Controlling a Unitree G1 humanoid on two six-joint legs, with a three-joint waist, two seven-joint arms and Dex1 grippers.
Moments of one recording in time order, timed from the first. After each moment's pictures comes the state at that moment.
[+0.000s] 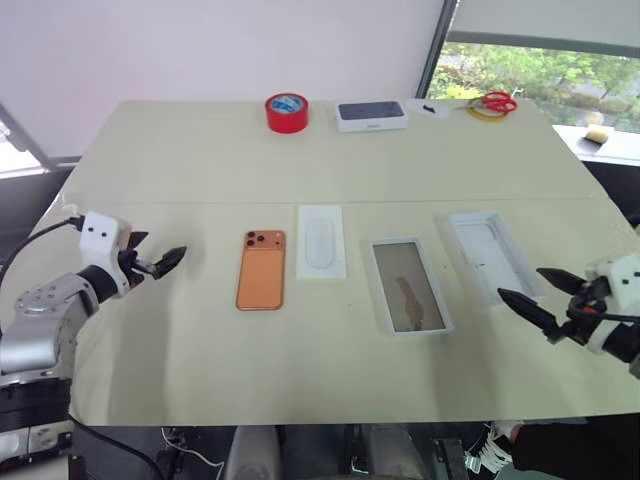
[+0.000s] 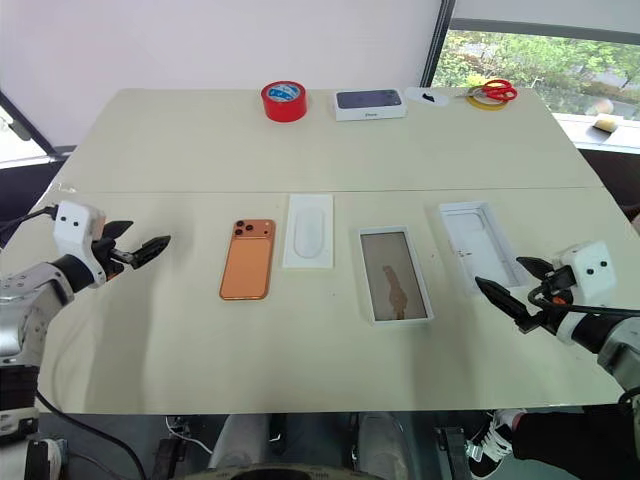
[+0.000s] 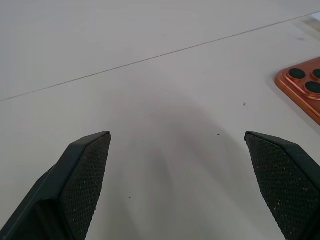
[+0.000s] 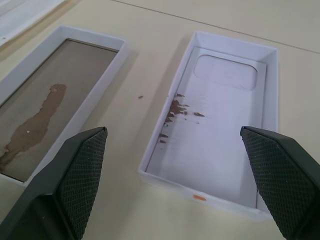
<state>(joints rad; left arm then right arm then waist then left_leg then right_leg) -0.22 0.71 0.33 0.10 -0.35 0.44 -0.68 0.21 -0.77 -0.59 -0.35 0.55 0.60 0.76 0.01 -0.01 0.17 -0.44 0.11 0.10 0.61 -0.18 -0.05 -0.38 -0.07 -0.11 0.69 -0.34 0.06</state>
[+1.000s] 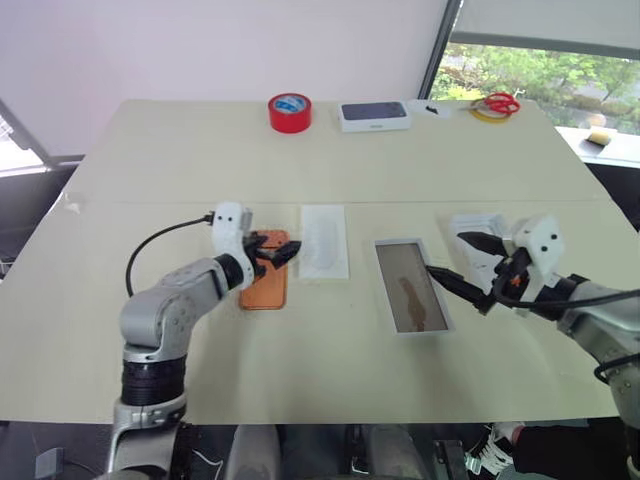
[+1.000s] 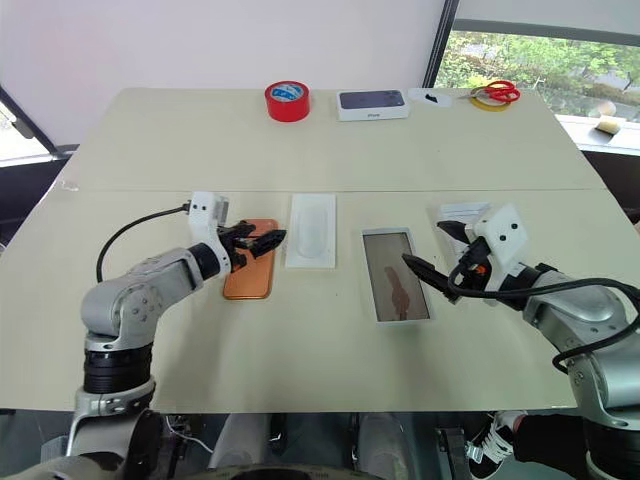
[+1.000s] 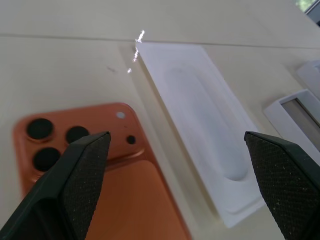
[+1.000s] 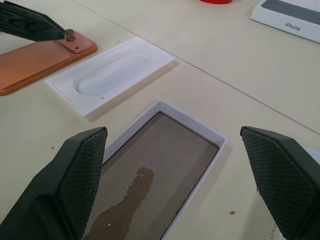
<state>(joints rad) -0.46 0.18 0.16 -0.29 -0.55 1.16 -0.22 -0.04 -0.78 -0.31 -0.52 0.56 0.67 0.68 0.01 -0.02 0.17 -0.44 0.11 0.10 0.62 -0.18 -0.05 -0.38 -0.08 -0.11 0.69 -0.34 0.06</state>
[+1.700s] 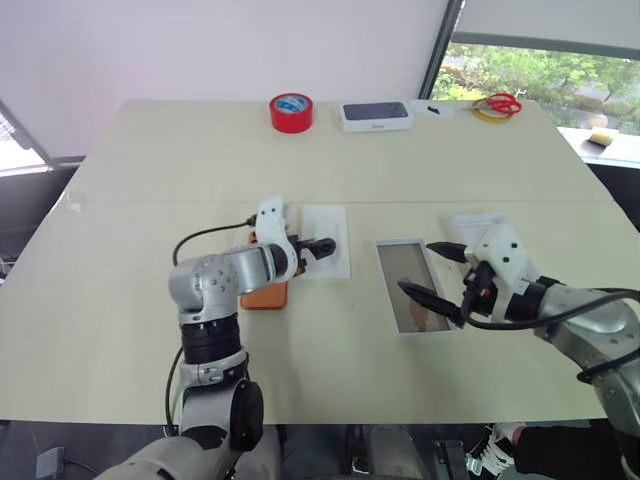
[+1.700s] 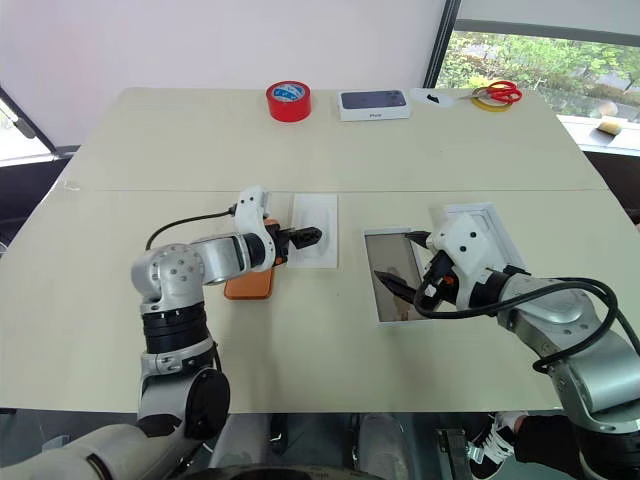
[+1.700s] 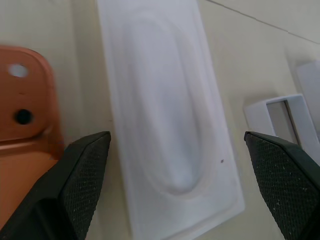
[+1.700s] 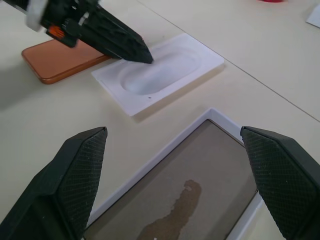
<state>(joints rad) -0.69 -0.10 0.31 -0.10 -0.51 1.43 0.04 -0.06 -0.80 -0.19 -0.64 0.57 0.73 0.65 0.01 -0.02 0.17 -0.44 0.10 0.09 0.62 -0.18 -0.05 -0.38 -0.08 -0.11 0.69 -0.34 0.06</state>
